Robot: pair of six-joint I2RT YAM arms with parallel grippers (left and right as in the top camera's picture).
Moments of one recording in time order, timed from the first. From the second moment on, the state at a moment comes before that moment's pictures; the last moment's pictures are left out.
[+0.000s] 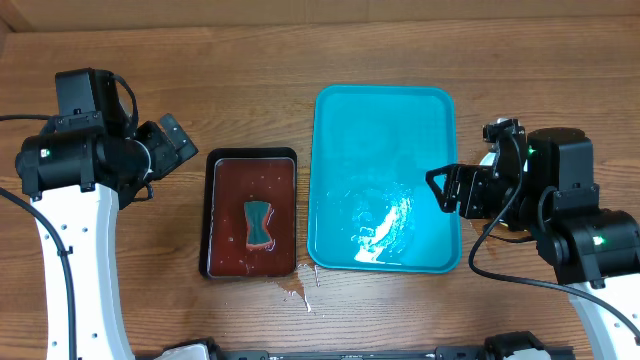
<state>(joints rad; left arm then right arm) 0.17 1.41 1.56 -1.31 0.07 -0.50 0.15 1.04 1.13 -0.95 -0.38 0.28</state>
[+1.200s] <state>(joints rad) 0.17 1.41 1.56 -1.31 0.07 -0.50 0.15 1.04 1.13 -0.95 -0.38 0.28</state>
